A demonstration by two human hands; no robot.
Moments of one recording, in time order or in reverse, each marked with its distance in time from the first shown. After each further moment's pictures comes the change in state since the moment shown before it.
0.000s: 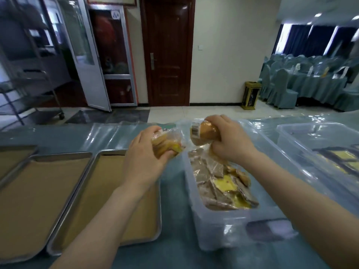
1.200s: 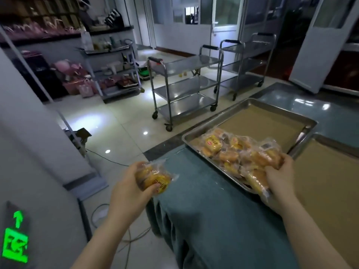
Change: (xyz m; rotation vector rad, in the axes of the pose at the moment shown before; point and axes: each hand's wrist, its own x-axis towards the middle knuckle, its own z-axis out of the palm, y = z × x) left_hand -0.362 -0.454 -0.596 0.375 0.430 -0.918; right_hand -0.008 -0.642 0.547 0.947 -0.414 0.411
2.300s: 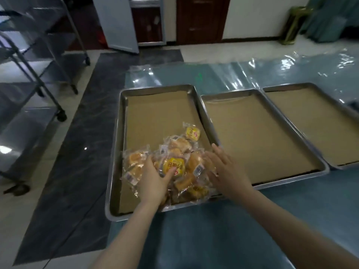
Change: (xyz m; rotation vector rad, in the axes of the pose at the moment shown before) left_hand 0.283 0.025 0.283 -0.148 -0.825 0.334; right_hand 0.031 0.012 0.090 -1.099 0.156 -0.029
